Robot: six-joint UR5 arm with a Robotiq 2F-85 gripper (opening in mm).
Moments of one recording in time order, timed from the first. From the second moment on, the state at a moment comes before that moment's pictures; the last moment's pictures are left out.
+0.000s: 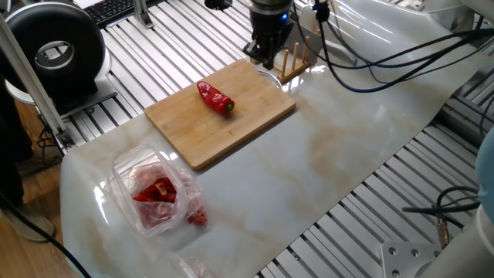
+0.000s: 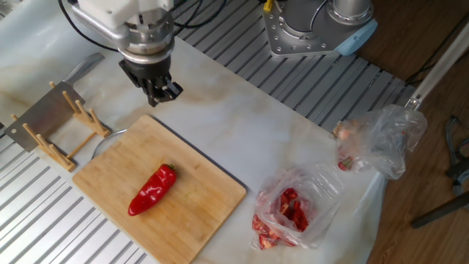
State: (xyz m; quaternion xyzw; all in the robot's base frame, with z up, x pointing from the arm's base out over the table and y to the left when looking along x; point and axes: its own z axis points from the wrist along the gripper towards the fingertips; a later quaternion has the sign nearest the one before) arm 0.555 -0.044 0.176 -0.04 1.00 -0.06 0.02
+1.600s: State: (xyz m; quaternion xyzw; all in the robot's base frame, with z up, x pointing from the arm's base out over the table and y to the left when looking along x) arm 0.547 -0.014 0.177 -0.04 1.00 0.00 0.01
